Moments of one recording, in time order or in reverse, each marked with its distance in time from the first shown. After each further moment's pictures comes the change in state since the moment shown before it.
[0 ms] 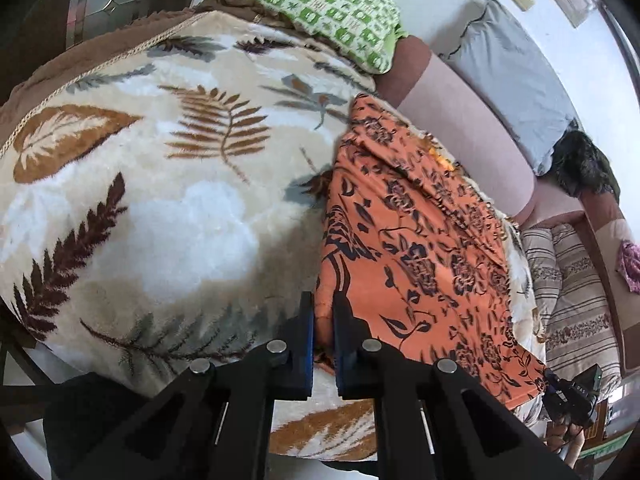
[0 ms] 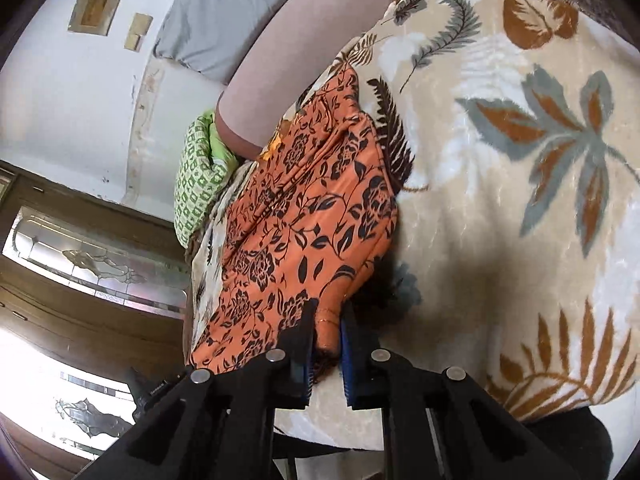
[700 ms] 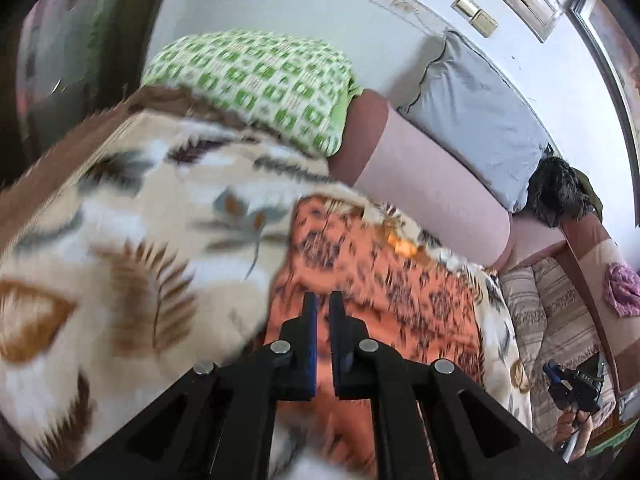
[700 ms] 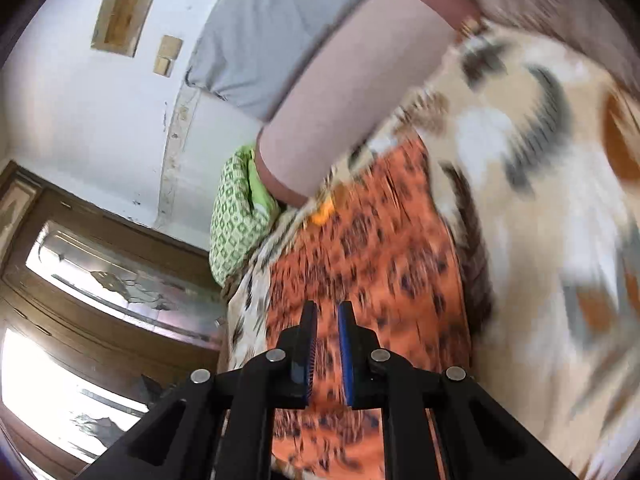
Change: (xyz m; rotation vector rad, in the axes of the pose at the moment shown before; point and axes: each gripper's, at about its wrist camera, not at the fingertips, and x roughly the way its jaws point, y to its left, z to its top) left arm -0.004 -0.085 0.153 0.113 -0.169 -0.072; right arm 0.020 0.071 0.150 -0.077 -0.065 0.131
